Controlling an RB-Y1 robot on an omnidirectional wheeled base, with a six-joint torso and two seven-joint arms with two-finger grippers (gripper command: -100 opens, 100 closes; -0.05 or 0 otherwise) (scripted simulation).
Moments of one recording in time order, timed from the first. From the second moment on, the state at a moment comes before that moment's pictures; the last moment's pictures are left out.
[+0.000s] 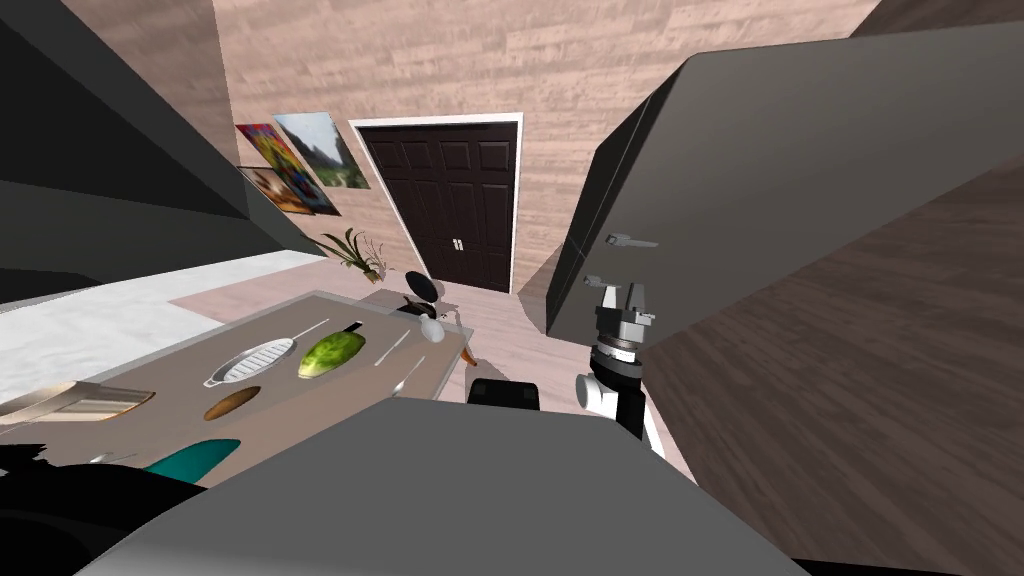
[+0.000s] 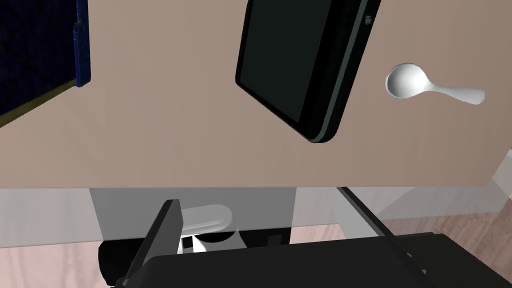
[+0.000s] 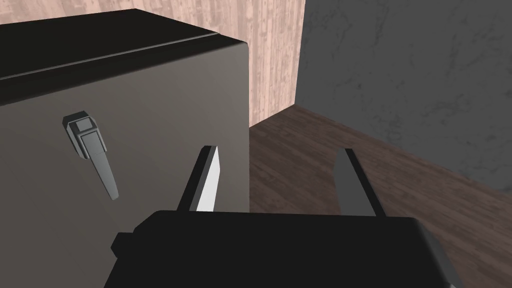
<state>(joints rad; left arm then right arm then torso) 0.74 1.16 -0.65 -1.30 -0.16 -0.17 -1.88 0.52 0.03 0.01 -2.28 0.05 -0.59 -0.04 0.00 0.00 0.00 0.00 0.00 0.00</state>
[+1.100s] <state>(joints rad) 0.74 1.28 -0.78 -1.20 -0.19 -0.12 -2.06 0.52 0.03 0.01 -2.28 0.05 -0.59 -0.04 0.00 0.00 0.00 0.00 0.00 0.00</state>
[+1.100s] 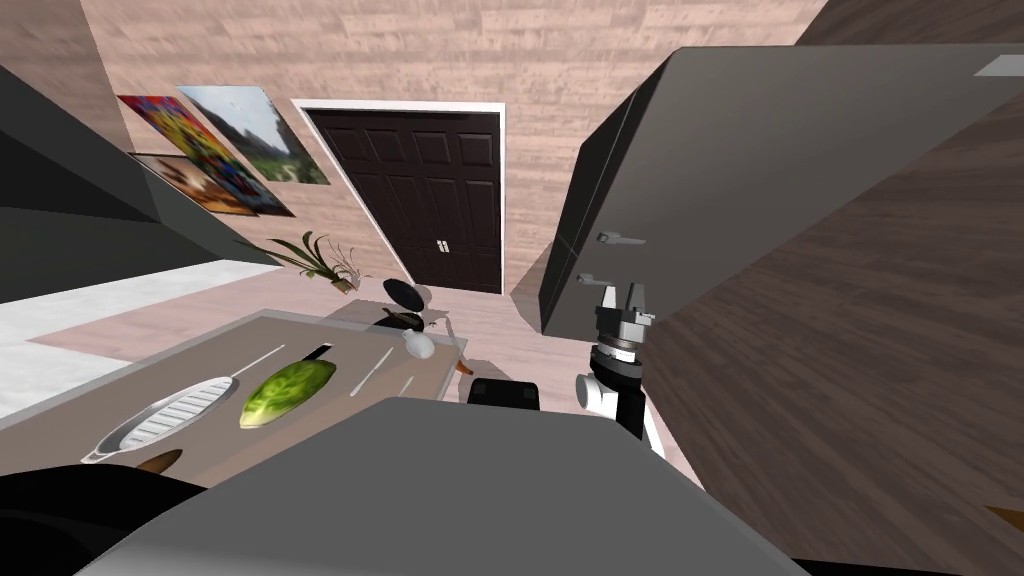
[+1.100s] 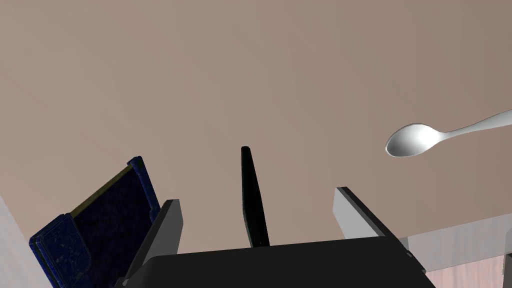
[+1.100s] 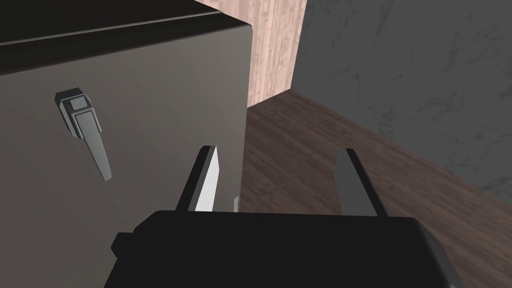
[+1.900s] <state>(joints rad) 0.72 1.24 -0.79 -1.18 -0.20 -0.10 -2.05 0.52 0.03 0.01 -2.28 0.05 -0.59 -0.04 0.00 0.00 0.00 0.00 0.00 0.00</state>
